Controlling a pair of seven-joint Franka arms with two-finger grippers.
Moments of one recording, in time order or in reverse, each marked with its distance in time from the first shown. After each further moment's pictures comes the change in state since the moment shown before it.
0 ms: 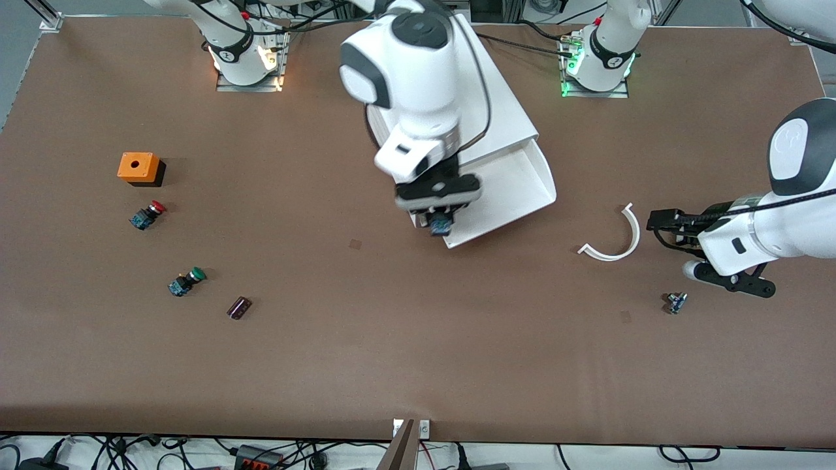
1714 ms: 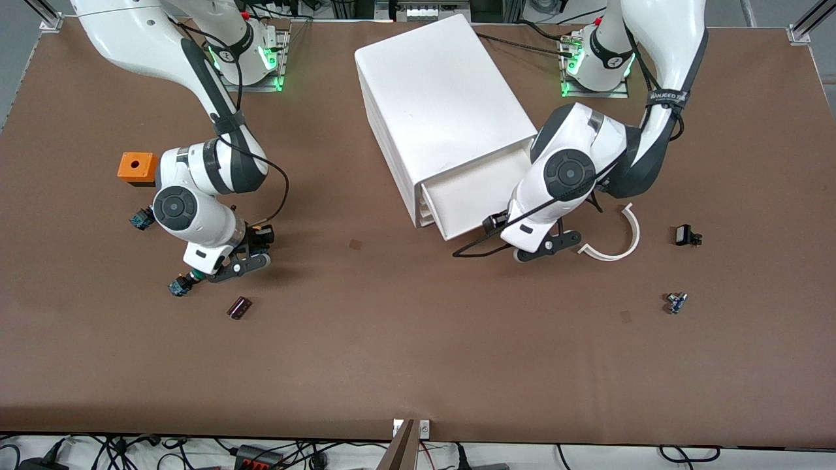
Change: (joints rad) left arm -0.344 -0.060 -0.071 -0.454 -0.008 0.515 -0.870; right arm -0.516 -0.247 0.004 -0.987 0.116 0.341 -0.881
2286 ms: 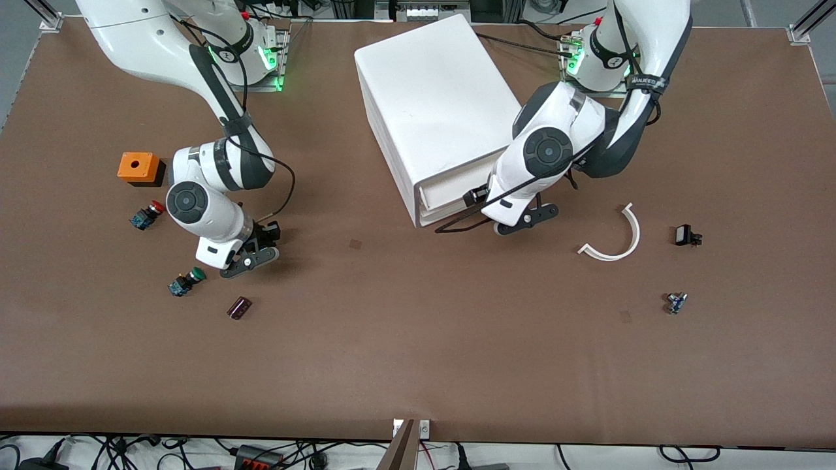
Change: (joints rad) left arm 0.000 -0.042 -0.081 -0.086 -0.071 0.015 -0.074; right arm 0.002 0.029 0.018 -0.051 0.000 0.140 -0.026
